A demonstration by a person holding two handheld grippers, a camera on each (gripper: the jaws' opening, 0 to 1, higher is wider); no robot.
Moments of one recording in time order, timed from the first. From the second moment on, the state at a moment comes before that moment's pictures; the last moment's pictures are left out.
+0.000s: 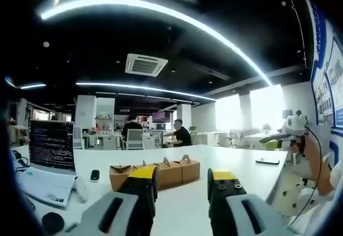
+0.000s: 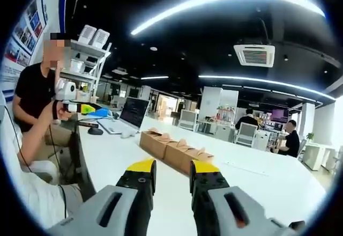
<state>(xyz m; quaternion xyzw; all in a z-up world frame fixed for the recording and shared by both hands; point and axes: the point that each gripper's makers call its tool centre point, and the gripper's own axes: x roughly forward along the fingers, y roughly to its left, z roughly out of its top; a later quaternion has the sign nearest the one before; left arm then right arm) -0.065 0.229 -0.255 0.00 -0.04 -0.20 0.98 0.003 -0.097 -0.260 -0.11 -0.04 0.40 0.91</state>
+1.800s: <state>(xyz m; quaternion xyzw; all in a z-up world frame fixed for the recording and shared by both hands) -0.067 0.234 -0.253 -0.01 -0.04 -0.20 0.98 0.042 -0.072 -0.263 -0.09 -0.01 0.37 0.93</state>
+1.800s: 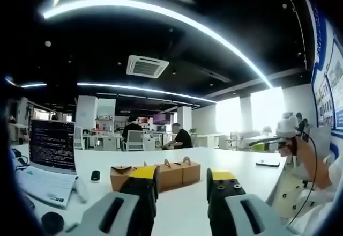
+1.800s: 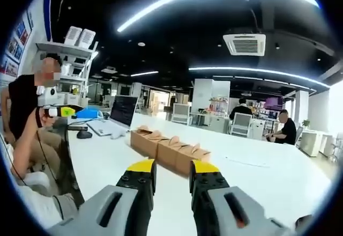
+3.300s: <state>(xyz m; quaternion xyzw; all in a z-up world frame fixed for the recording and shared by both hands) -0.067 0.238 -0.252 -0.02 -0.05 -0.19 0.98 0.136 -0.008 -0.282 -0.08 0.06 0.36 0.93</state>
